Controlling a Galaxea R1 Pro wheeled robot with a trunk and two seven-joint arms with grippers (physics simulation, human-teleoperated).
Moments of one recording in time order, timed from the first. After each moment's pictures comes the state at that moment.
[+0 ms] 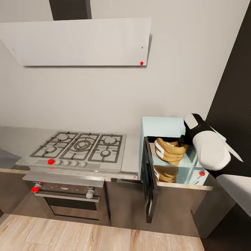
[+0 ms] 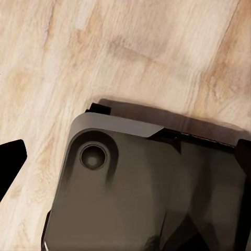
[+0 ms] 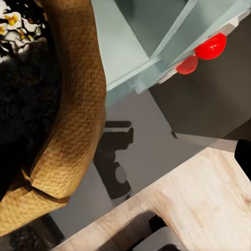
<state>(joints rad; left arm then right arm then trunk) -0.11 -0.04 0.19 -0.12 0.07 -0.18 0.00 -1.47 -0.03 -0.68 -0.33 -0.05 1.04 -0.89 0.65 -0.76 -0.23</state>
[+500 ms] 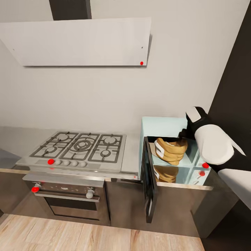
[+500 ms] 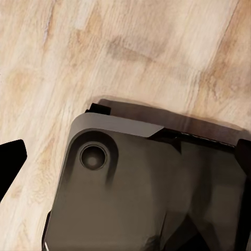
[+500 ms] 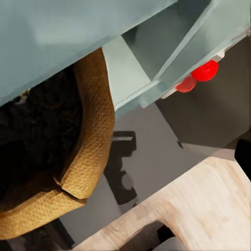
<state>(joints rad) -0.11 -0.04 0.19 -0.12 0.07 -0.18 0.00 -1.53 -0.03 -0.69 -0.34 -0.05 1.04 -0.90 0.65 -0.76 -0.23</state>
